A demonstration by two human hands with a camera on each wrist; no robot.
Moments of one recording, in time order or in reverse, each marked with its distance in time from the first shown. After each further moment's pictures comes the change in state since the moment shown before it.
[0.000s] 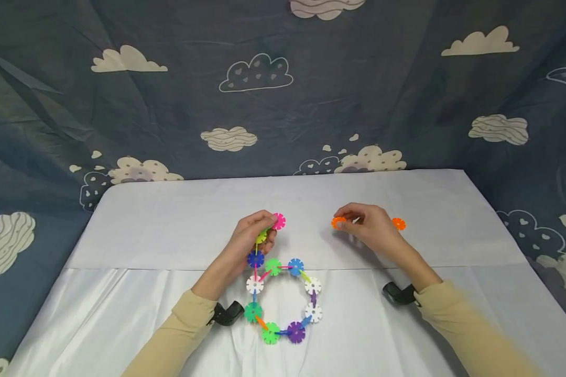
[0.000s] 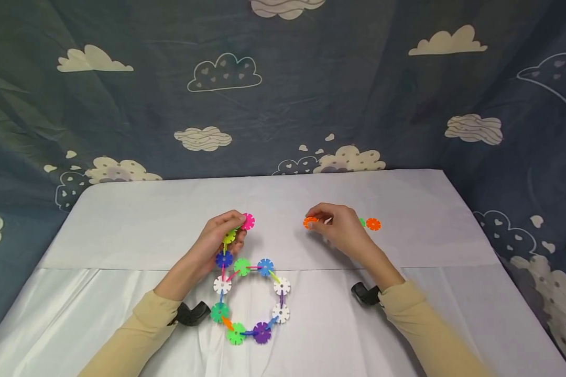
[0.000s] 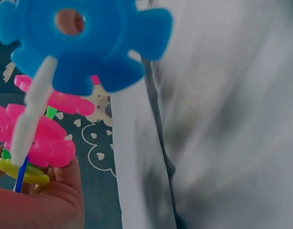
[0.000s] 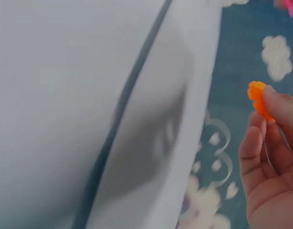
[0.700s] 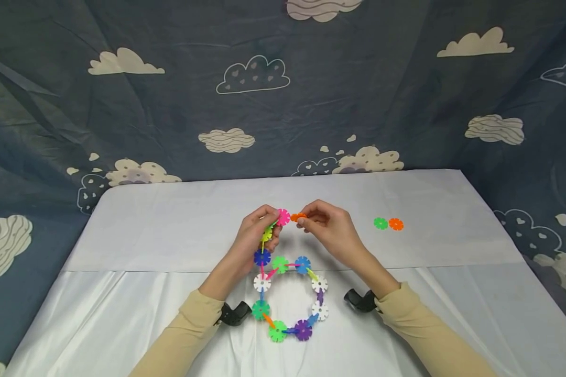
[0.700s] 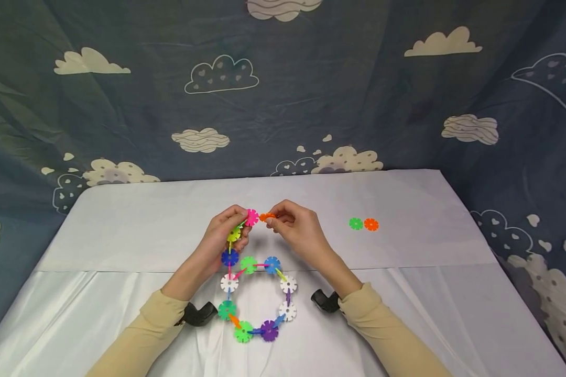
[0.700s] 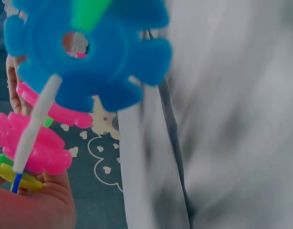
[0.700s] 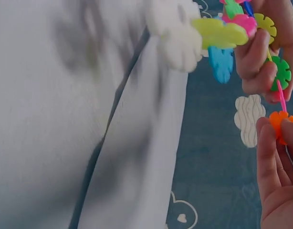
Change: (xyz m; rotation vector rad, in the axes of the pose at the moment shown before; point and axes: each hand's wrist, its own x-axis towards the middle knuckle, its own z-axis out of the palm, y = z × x) left_hand 0.005 0.003 0.018 -0.087 0.040 0.014; right_hand 0.006 -0.059 0.052 0.391 0.088 -0.157
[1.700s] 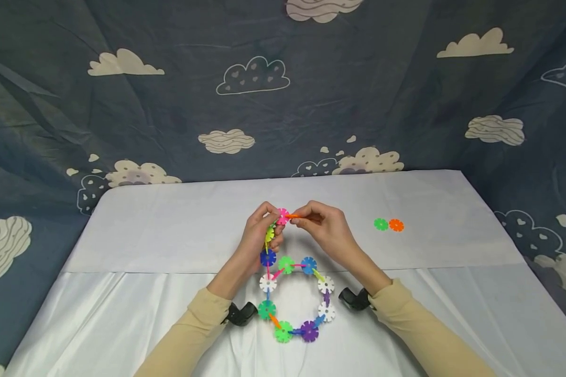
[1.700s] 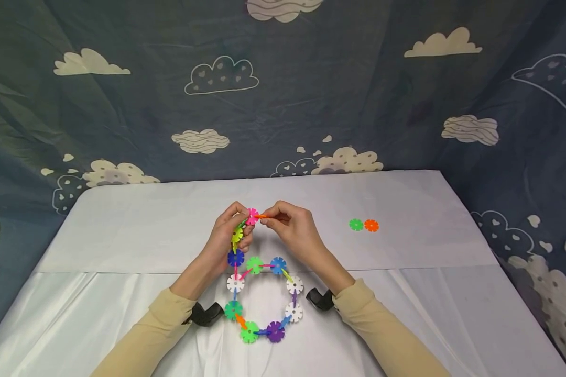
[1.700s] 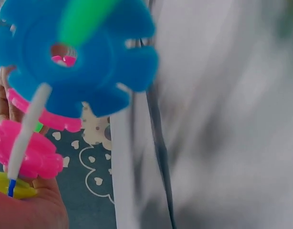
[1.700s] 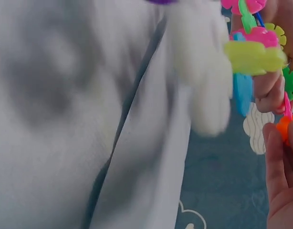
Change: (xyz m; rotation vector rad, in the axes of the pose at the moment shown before) left_hand 0.008 -0.006 0.008 -0.035 -0.003 0.063; right_hand 0.009 0.007 0.007 0.018 0.005 -0.102
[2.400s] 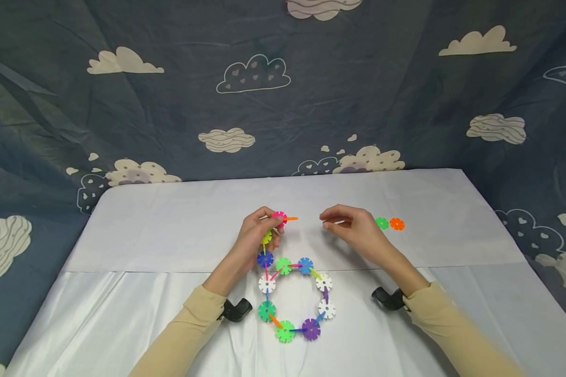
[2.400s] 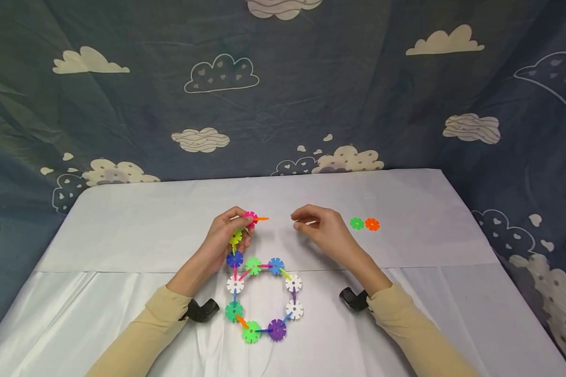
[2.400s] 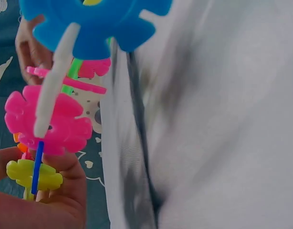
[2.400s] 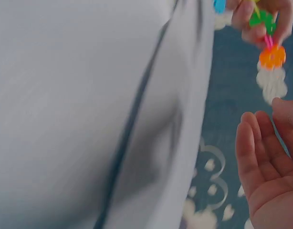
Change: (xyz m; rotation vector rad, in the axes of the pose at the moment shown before) left_hand 0.005 -0.006 -0.013 0.155 0.059 -0.026; right_hand -0.016 0.015 -0.052 -0.302 -0.097 0.221
